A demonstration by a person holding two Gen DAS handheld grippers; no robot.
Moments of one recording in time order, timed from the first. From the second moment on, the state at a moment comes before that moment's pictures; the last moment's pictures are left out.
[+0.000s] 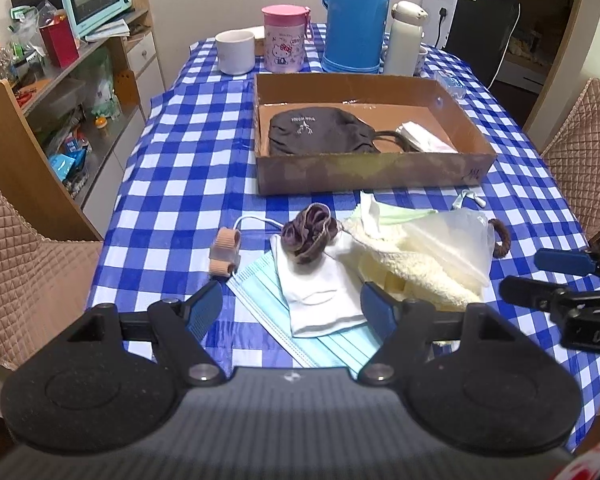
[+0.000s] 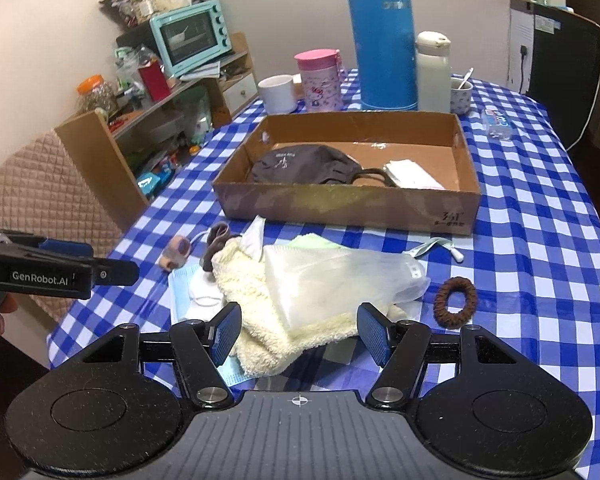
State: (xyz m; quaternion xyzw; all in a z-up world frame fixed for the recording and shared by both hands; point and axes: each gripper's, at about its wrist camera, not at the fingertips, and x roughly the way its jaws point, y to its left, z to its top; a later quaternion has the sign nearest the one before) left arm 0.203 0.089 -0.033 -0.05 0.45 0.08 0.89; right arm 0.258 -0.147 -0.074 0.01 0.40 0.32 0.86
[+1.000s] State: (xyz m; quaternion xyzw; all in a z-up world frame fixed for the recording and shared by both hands) left arm 0.225 0.085 -0.061 -0.07 0.47 0.05 0.88; right arm 0.267 -0.111 -0.117 -0.11 0.36 0.32 0.87
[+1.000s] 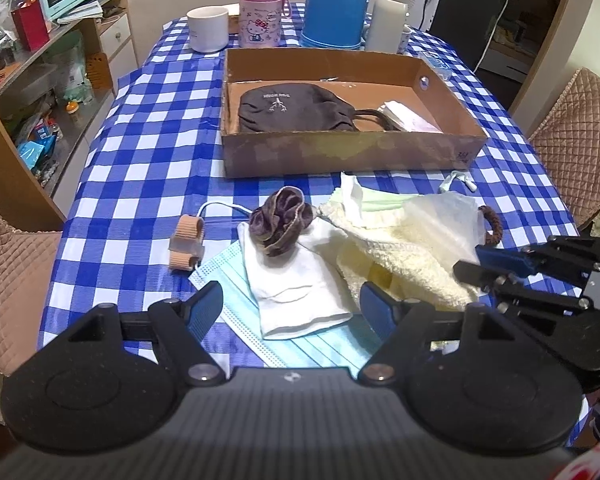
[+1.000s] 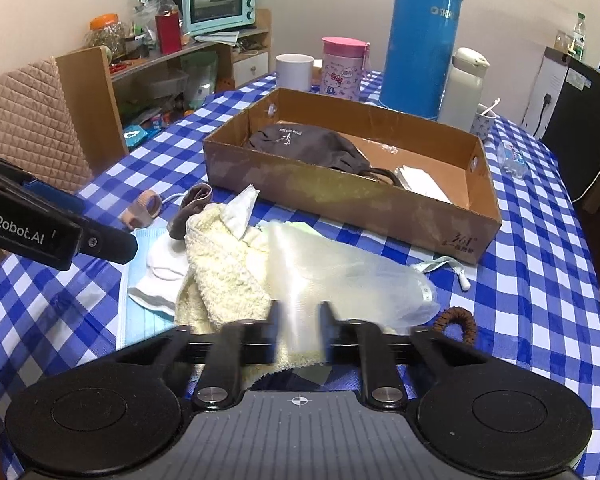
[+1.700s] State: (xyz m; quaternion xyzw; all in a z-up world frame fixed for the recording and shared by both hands) left arm 0.260 0.087 -0.084 0.02 0.43 0.00 0.90; right arm 0.278 -0.154 -0.056 -0.05 0.29 0.28 0.91
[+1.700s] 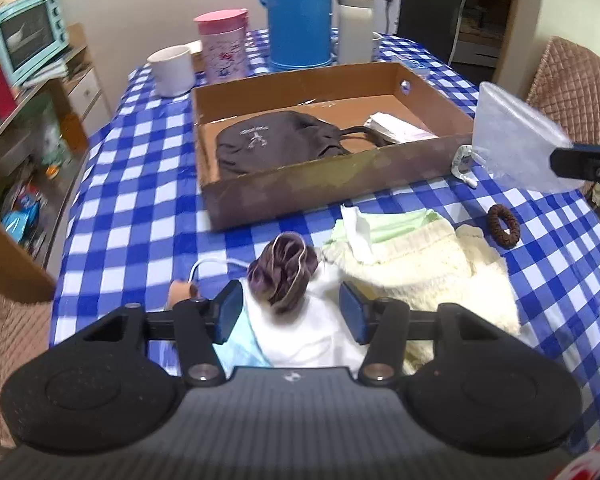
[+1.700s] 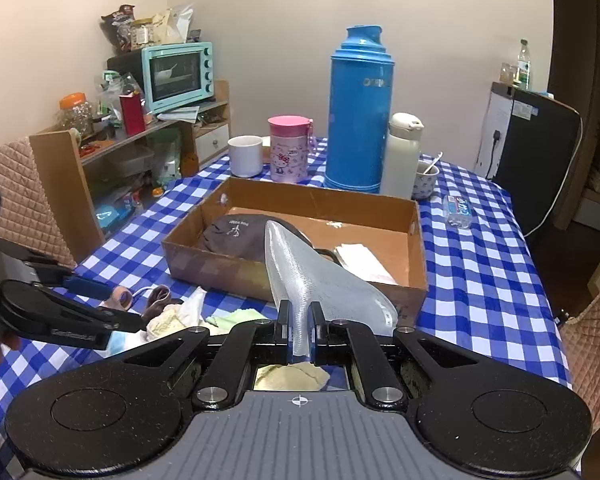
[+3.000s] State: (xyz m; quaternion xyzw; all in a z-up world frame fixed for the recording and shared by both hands) left arm 0.301 0.097 0.007 0.04 0.32 -0.02 0.95; right arm 0.273 -0.140 0.005 -0.07 0.17 0.31 0.93
